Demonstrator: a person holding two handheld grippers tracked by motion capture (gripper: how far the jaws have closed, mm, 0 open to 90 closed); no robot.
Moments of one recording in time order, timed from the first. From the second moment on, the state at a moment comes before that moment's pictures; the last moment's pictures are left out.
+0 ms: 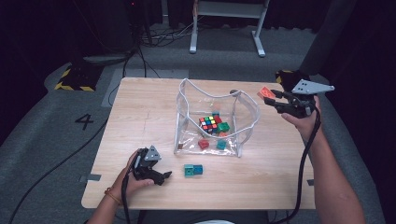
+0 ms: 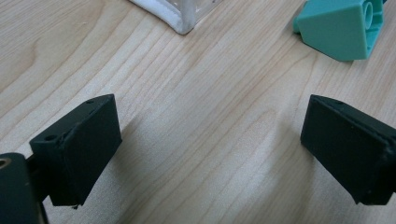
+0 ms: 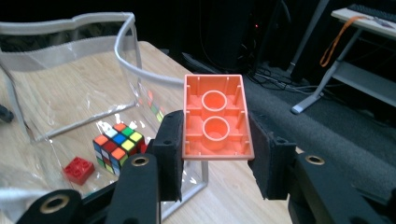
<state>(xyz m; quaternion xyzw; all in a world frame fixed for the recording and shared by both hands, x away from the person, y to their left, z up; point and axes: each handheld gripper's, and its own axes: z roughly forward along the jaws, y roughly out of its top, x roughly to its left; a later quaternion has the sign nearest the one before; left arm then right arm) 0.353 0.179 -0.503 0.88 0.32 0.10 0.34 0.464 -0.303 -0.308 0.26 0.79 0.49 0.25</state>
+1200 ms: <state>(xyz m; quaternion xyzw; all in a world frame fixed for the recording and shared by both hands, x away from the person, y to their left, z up) 0.353 0.179 -0.503 0.88 0.32 0.10 0.34 0.480 -0.168 -0.313 0.10 0.90 0.39 0.17</state>
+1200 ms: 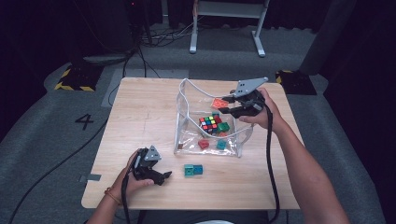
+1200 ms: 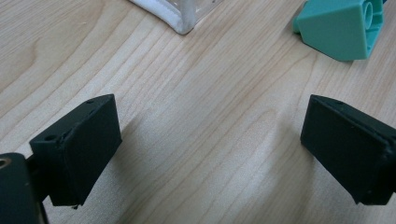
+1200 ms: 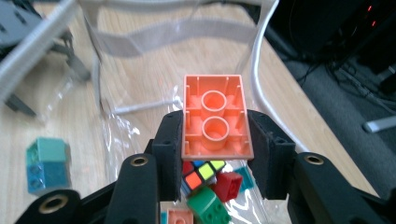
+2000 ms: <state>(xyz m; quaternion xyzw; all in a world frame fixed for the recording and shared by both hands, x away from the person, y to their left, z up) 0.353 0.179 -0.504 0.88 0.32 0.10 0.34 0.511 -0.178 -0.341 0.16 0.96 0.18 0.13</state>
